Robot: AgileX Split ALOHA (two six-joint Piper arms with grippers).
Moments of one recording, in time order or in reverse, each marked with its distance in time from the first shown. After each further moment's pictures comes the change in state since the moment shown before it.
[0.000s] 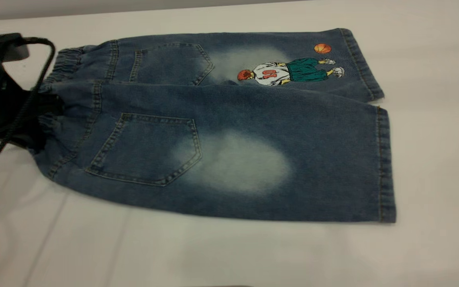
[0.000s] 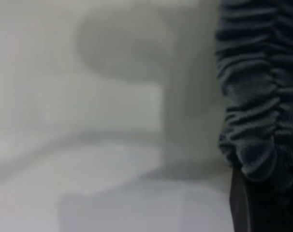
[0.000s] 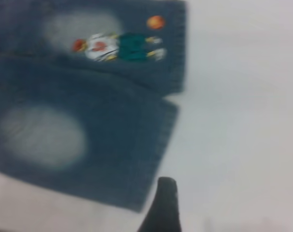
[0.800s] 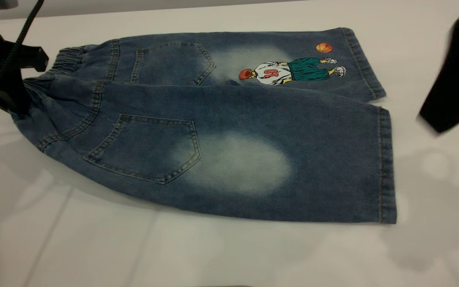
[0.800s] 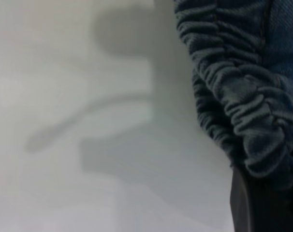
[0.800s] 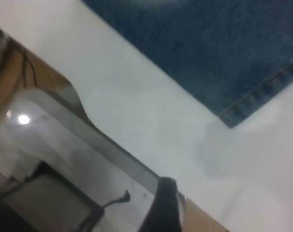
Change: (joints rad) left arm -0.014 -0.162 -0.102 -0.010 0.297 0.070; right arm 0.345 0.650 0.037 0.079 -0.122 -0.259
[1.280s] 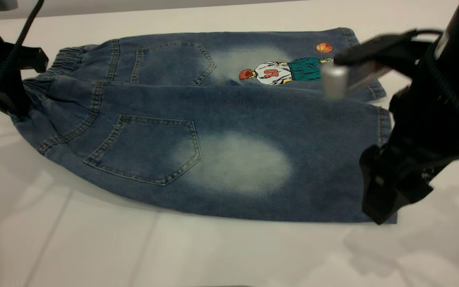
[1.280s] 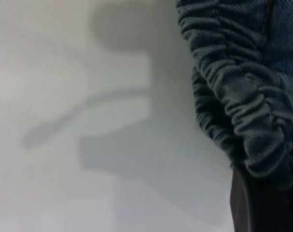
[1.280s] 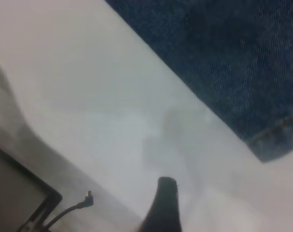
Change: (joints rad) left arm 0.000 0.000 -0.001 -0.005 0.012 0.000; right arm 0.178 0.342 0.029 -0.109 -0.289 0.117
